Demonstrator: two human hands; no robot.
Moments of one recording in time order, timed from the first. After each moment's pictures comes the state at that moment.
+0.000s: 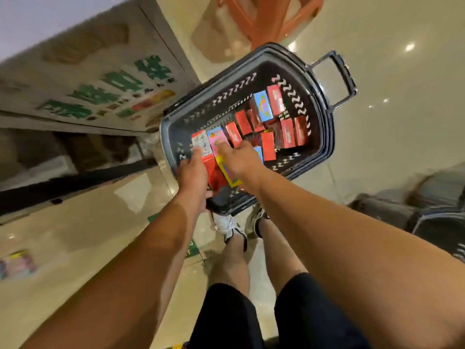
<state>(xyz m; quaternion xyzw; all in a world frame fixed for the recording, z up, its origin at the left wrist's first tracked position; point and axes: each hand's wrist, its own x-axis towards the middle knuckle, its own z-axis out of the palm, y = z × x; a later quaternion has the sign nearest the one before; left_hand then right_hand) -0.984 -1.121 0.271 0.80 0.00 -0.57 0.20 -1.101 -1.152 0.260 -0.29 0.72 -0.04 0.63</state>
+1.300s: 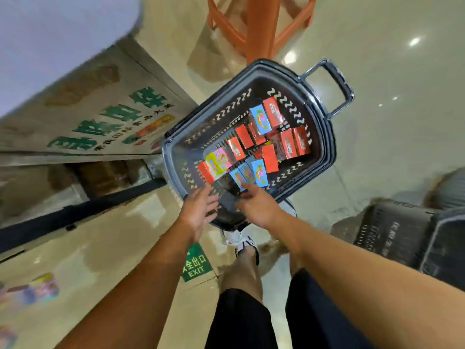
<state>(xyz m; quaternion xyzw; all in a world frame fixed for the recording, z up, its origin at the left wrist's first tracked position) -0.971 -1.084 0.239 0.75 -0.07 -0.65 0.11 -1.147 -1.095 0.260 -0.34 0.65 0.01 0.68</state>
